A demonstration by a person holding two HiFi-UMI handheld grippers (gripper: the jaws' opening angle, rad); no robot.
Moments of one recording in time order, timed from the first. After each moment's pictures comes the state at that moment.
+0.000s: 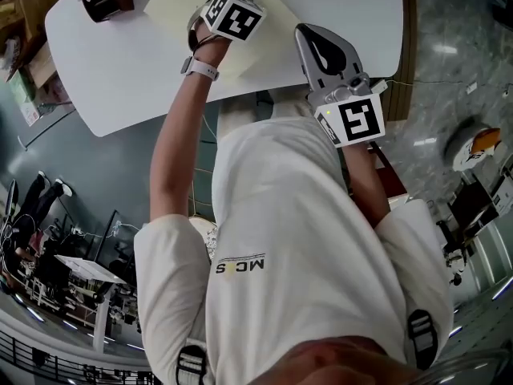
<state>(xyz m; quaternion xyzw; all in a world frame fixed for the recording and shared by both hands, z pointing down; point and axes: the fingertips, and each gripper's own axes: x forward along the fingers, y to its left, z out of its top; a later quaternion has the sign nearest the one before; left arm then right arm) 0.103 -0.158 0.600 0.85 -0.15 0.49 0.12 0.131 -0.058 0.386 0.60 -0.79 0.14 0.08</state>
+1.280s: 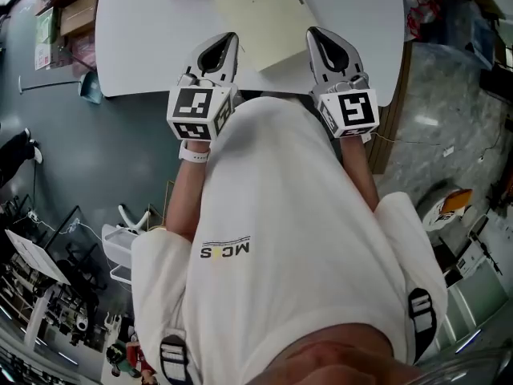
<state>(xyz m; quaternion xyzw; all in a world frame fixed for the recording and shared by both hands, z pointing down) -0.087 -0.075 0.364 0.89 -0.39 0.13 0.18 0.047 -0.053 0.332 0.54 -0.83 0.06 0.11</state>
